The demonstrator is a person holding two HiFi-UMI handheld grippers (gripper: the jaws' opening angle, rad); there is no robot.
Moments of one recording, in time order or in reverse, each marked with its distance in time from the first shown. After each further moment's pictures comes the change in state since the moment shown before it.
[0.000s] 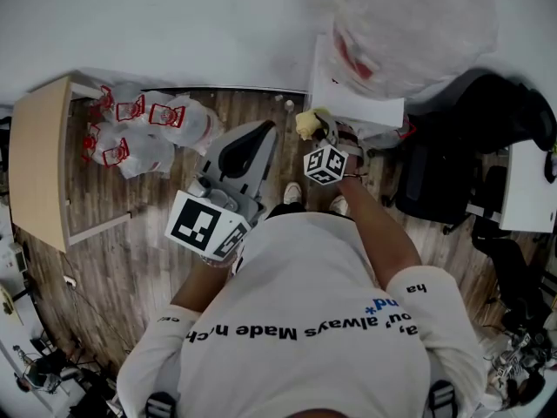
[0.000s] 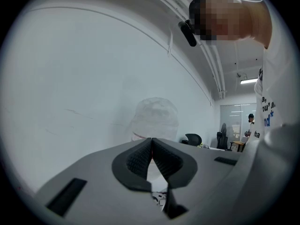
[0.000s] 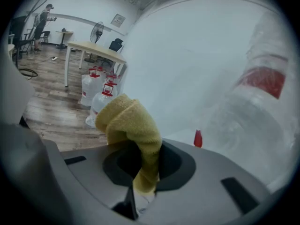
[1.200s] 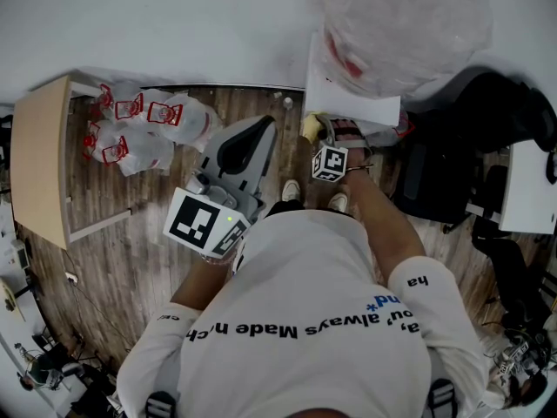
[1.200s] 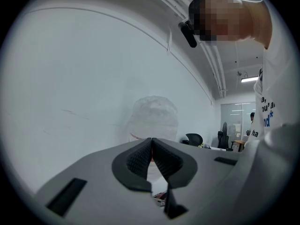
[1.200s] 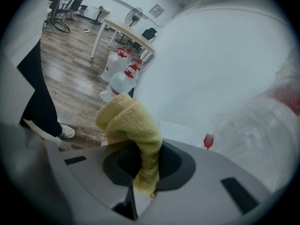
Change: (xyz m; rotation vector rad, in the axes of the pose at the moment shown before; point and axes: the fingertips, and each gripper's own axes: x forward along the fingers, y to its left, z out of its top) left arm 0.021 -0.011 0.002 0.008 0.004 0.008; right arm 0.015 0.016 -0.051 -0.387 0.054 0.087
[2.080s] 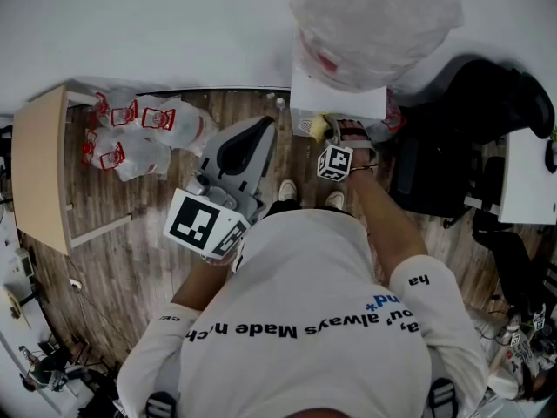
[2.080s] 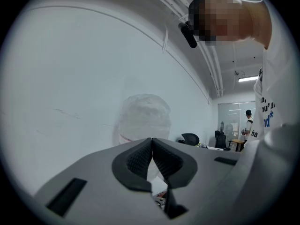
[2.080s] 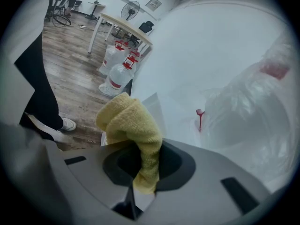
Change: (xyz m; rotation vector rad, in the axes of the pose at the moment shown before) left arm 0.022 -0.041 -0.002 0.011 0.005 -0.032; right arm -0.020 -0.002 -0.066 0.025 0.079 -0.018
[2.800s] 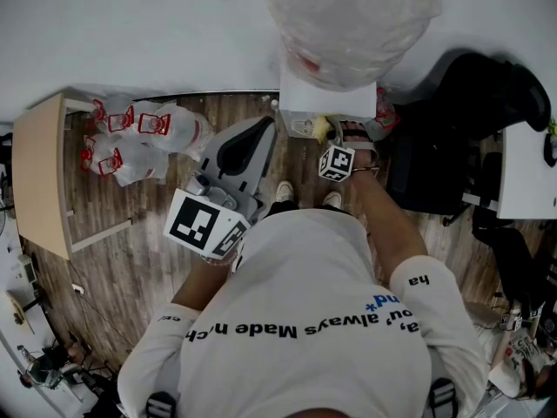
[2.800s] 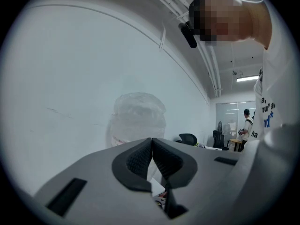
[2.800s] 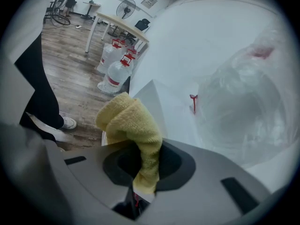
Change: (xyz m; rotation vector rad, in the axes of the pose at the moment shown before) left arm 0.019 -0.023 -0.001 0.004 -0.001 -0.025; right arm -0.009 -0.003 -0.037 0.040 0.032 -0.006
